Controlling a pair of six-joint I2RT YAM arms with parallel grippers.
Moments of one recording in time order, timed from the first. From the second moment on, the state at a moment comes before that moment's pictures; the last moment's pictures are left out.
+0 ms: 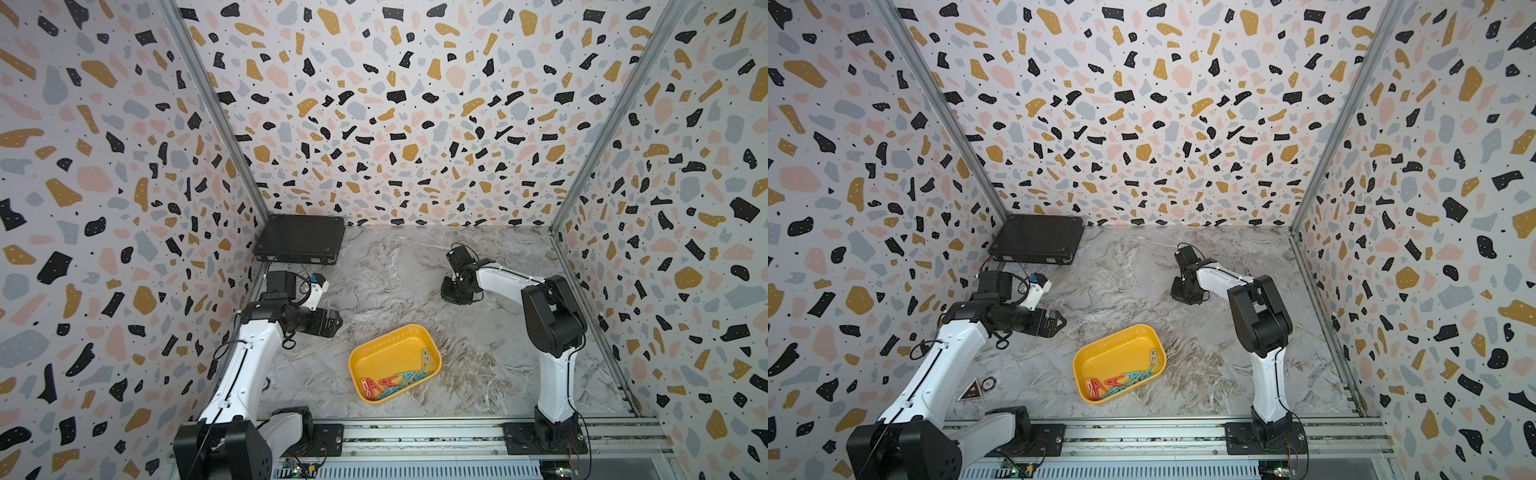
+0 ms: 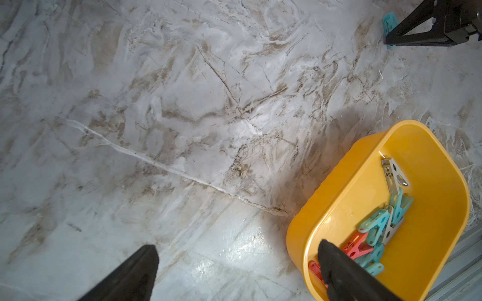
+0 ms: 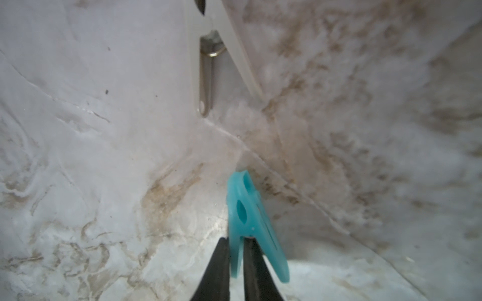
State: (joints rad) left arm 0.08 1.13 0.91 -0.90 0.38 0.28; right arm 0.46 2.05 1.44 -0.61 -0.12 0.67
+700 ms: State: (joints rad) left arm 0.08 1.14 0.91 -0.90 0.38 0.28; right arm 0.58 1.64 1.37 -0.75 -0.19 0.47
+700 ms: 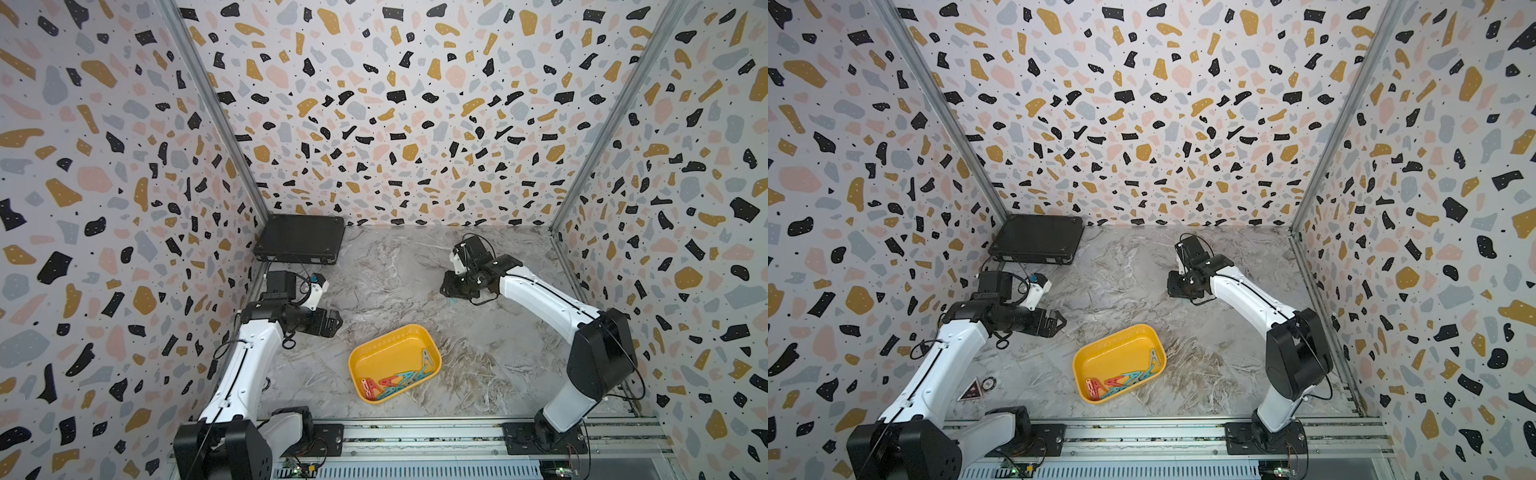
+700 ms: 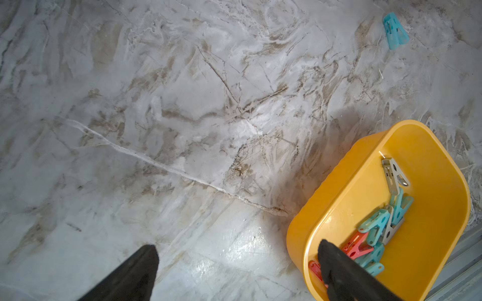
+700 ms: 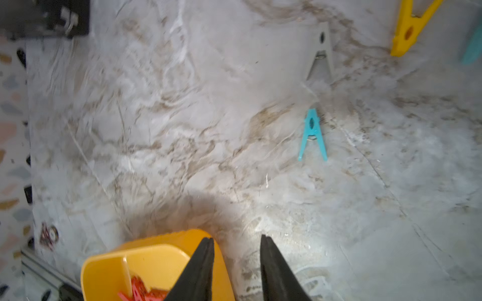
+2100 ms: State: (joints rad) left arm 0.08 1.24 0.91 -0.90 0.31 0.28; right arm 1.07 1.93 1.36 -0.94 0.13 0.55
